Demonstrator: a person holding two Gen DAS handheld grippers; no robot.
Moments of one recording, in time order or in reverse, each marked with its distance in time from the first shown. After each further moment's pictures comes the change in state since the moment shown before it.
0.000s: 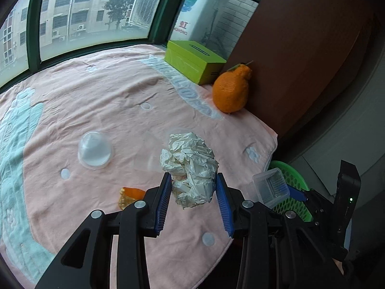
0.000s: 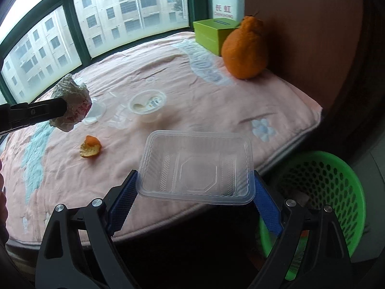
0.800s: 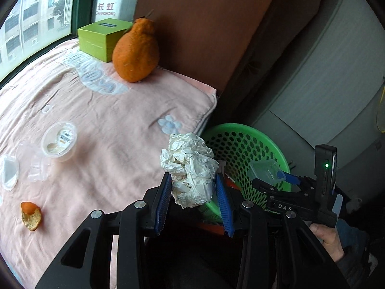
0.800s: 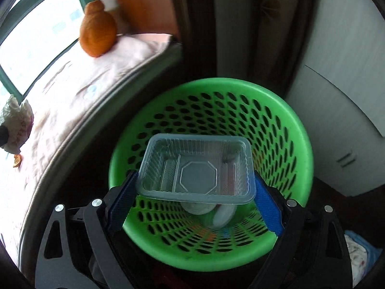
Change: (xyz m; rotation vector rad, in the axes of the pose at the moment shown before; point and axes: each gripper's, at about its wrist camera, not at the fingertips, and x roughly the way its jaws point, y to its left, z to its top) left arm 0.087 -0.154 -0.026 0.245 0.168 -0.127; right arm -0.016 -0.200 -0.092 0.358 0.108 -0.200
